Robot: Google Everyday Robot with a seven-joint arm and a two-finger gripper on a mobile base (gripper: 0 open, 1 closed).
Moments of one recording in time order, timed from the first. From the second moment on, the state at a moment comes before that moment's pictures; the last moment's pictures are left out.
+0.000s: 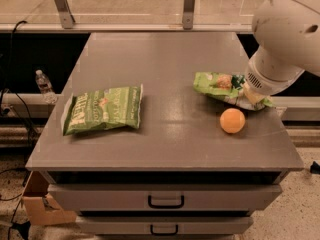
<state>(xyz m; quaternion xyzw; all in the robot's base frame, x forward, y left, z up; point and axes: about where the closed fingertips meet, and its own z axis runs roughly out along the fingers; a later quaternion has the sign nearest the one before) 0.531 -0.240 0.887 -0.24 0.94 -0.15 0.20</state>
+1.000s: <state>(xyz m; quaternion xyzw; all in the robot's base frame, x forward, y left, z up) 0.540 -0.245 0.902 -0.23 0.93 -0.18 0.22</state>
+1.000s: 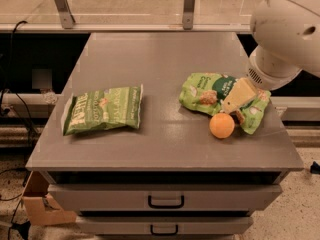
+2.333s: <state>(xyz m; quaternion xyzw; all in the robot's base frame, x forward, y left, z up) 0.598 -0.325 0.936 -0.15 0.94 -0.20 0.24</state>
